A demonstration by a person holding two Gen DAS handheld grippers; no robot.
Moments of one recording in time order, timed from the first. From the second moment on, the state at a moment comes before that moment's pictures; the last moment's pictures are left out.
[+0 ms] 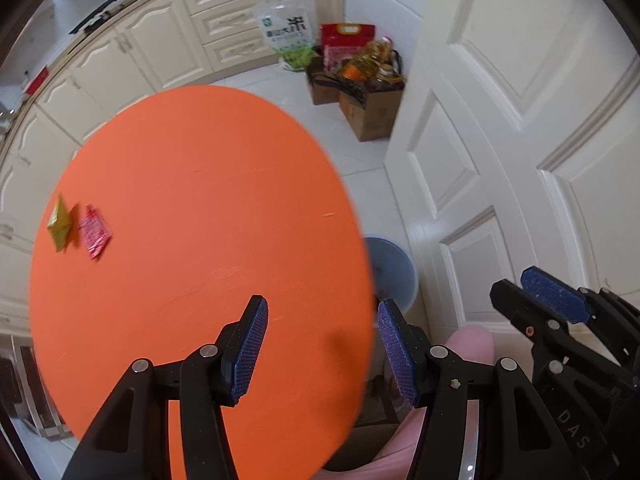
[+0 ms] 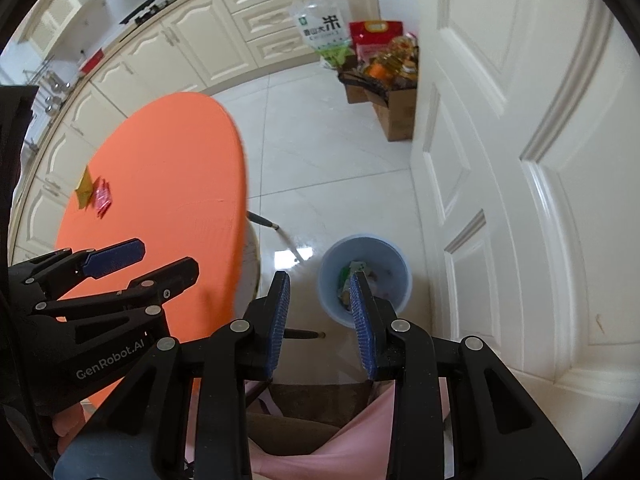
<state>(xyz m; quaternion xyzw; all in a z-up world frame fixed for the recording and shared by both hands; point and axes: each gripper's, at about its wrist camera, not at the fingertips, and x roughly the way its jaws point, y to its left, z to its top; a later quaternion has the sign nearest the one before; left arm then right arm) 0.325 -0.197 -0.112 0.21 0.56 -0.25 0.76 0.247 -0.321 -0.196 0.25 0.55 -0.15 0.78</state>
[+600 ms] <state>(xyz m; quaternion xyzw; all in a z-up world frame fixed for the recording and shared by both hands) 0.409 0.003 -0.095 0.09 0.57 -0.12 0.80 0.388 -0.156 -0.185 0.13 0.58 -0.02 0.80</state>
